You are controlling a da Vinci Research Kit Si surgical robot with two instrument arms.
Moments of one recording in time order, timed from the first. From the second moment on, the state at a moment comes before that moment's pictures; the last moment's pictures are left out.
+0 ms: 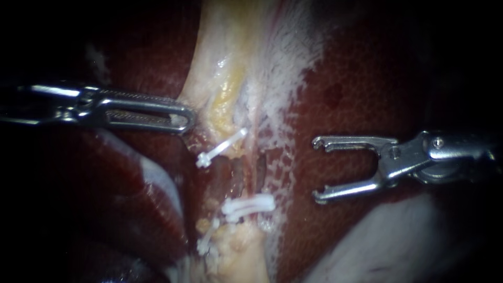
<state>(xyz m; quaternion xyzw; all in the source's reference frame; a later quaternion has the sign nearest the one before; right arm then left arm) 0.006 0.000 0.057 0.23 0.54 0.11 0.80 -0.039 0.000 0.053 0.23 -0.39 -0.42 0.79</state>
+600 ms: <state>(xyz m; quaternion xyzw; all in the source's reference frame) 0.006 0.000 0.057 0.23 0.54 0.11 0.80 -0.040 0.000 0.053 0.23 -0.39 -0.42 0.79</state>
